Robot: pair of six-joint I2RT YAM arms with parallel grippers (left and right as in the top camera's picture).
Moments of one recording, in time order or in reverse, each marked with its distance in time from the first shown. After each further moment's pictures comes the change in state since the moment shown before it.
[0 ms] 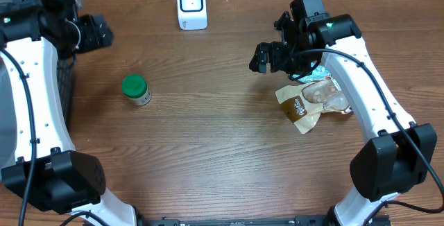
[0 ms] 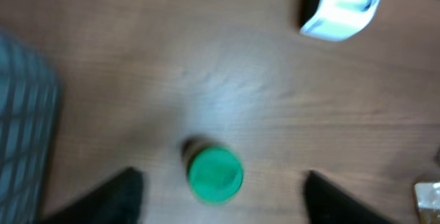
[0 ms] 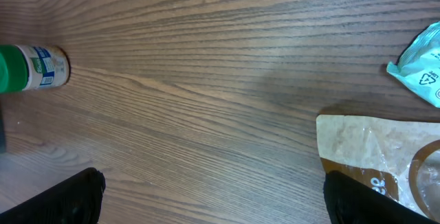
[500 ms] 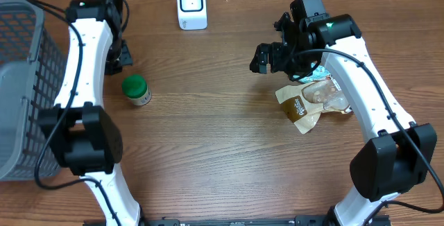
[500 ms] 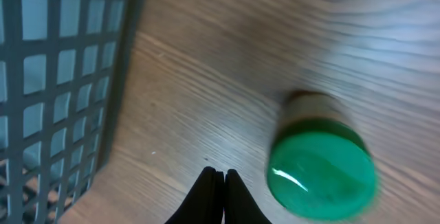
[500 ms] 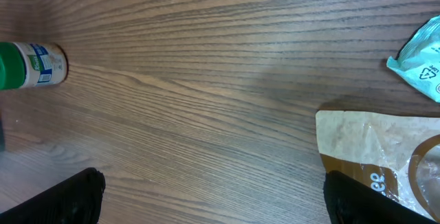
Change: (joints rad) left arm -0.190 0.248 0.000 -0.178 -0.563 -0.326; right arm 0.000 0.000 0.000 -0.013 0.001 0.000
